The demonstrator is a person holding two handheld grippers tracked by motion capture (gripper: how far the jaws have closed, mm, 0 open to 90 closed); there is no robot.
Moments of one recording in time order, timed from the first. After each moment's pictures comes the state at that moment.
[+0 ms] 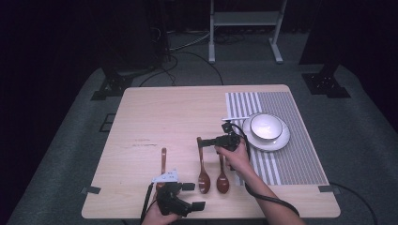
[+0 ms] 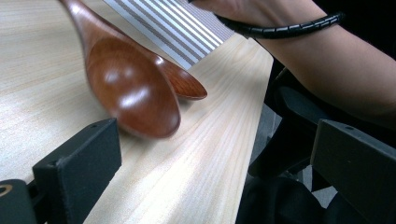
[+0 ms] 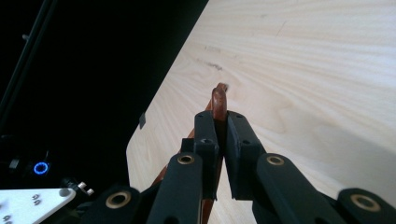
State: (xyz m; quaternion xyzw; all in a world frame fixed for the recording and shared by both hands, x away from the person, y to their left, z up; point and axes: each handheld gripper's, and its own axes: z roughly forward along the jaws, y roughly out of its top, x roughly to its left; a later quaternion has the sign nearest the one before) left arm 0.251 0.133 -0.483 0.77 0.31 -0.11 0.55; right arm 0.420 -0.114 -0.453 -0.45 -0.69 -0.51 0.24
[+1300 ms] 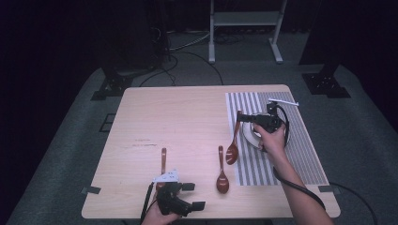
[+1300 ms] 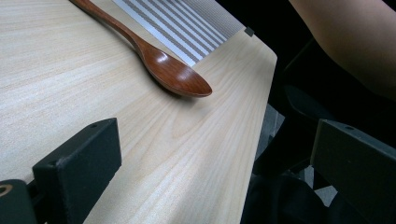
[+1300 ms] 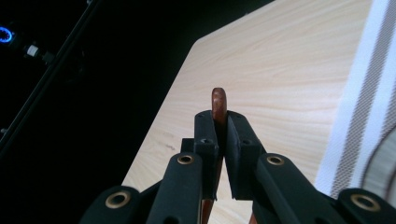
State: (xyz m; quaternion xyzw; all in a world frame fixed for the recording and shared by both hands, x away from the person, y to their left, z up) left arm 0.252 0.133 -0.486 0.77 0.31 -0.11 0.54; right arm 0.439 -0.235 -0.403 -0.54 -0.61 -0.57 0.13
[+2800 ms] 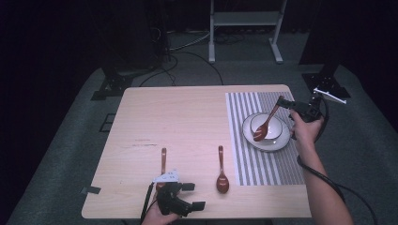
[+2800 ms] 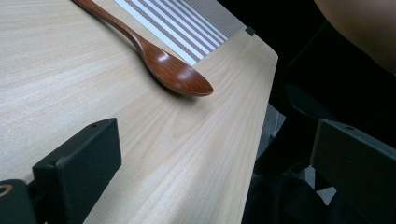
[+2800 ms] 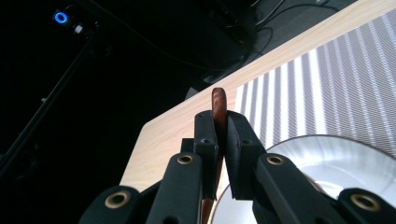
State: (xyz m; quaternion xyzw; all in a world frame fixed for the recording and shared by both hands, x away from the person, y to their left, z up) left arm 0.252 0.132 -0.486 0.77 0.31 -0.11 0.54; right arm 0.444 -0.346 -0.381 -0.64 -0.49 -0.59 0.01
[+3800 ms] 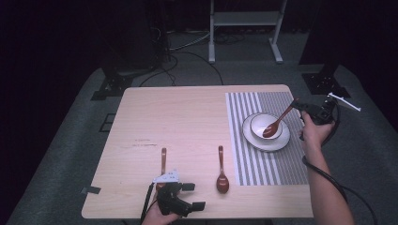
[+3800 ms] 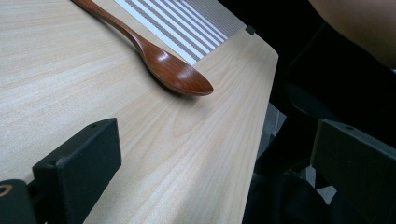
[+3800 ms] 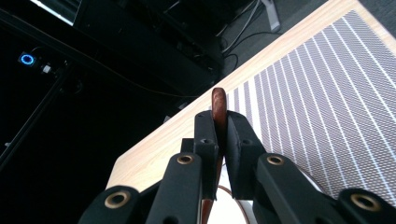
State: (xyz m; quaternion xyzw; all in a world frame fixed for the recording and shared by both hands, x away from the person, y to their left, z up) left arm 0.251 0.132 -0.487 0.77 0.31 -0.11 0.54; right arm 0.438 -0.382 -0.396 -0.69 -0.43 -0.58 -0.03
